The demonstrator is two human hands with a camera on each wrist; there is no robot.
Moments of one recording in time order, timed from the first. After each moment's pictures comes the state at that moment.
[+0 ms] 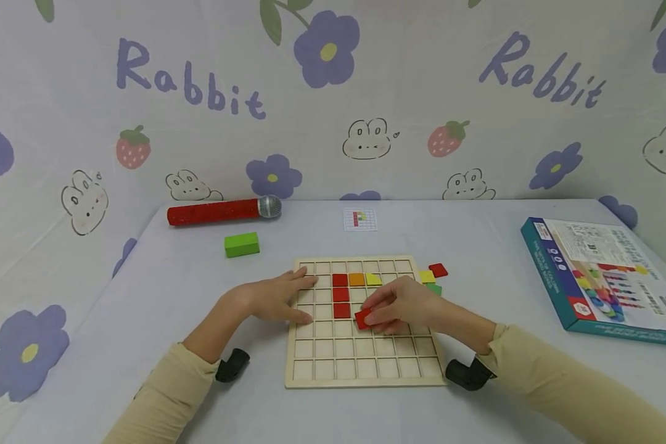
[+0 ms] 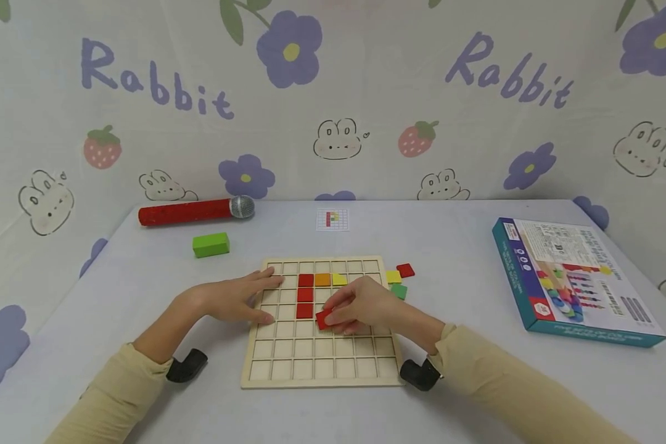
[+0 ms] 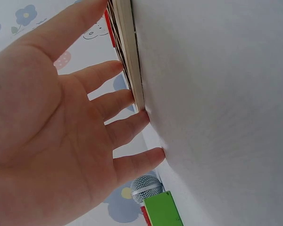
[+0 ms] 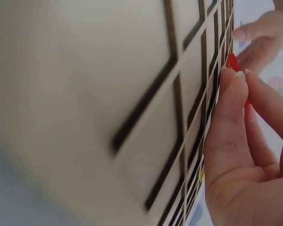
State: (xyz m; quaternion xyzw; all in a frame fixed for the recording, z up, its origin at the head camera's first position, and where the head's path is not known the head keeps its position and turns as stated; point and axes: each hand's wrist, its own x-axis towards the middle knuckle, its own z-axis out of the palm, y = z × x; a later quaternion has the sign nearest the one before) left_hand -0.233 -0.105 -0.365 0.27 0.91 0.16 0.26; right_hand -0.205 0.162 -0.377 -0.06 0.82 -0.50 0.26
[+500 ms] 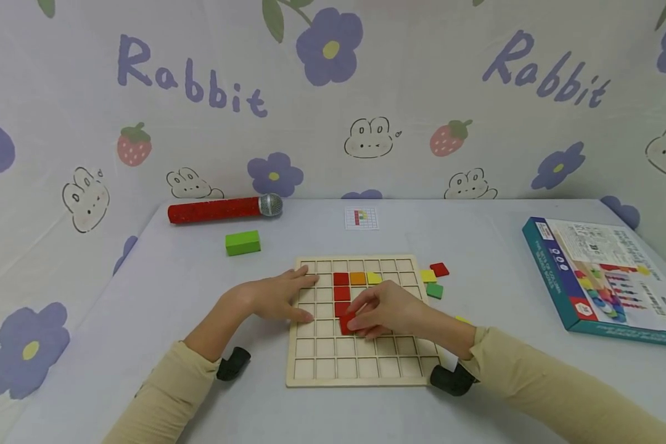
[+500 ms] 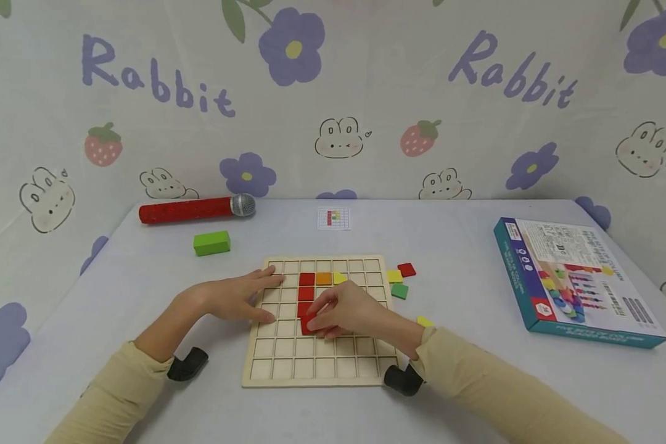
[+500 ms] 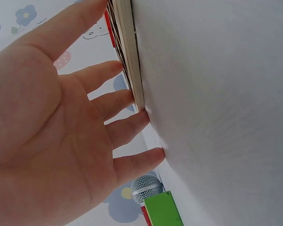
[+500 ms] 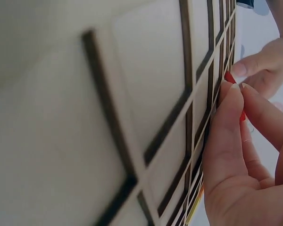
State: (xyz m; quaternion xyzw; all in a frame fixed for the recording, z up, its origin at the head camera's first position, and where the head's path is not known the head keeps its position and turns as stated) left_hand -0.235 -0.105 -0.369 0.27 0.92 0.15 0.26; right_hand -0.196 0.133 -0.378 -0.07 0.83 -0.49 0.26
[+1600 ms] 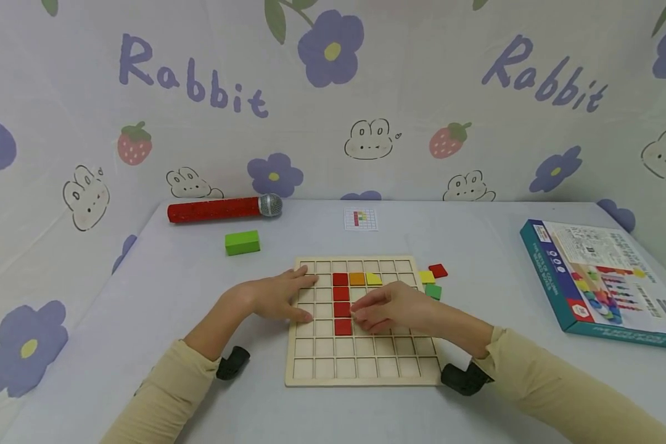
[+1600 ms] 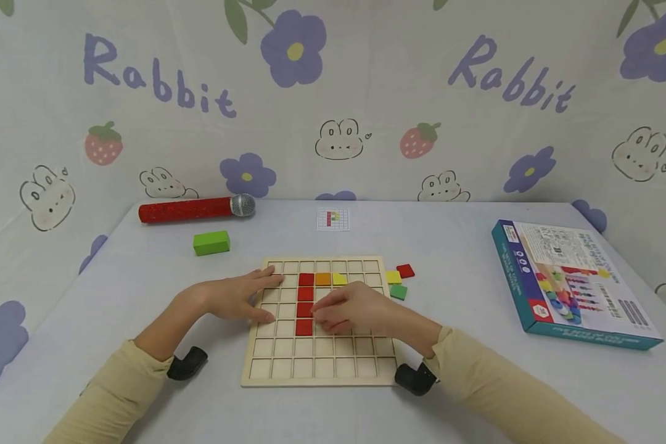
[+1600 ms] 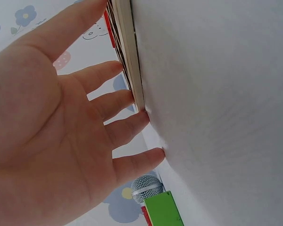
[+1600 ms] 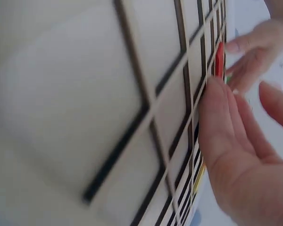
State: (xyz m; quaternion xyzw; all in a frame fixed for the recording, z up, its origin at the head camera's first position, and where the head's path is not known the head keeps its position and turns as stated) left_hand -0.235 -0.104 -0.368 0.27 0.91 0.16 0.26; right_hand -0.199 0.153 -0.376 -0.09 0.79 -0.52 0.30
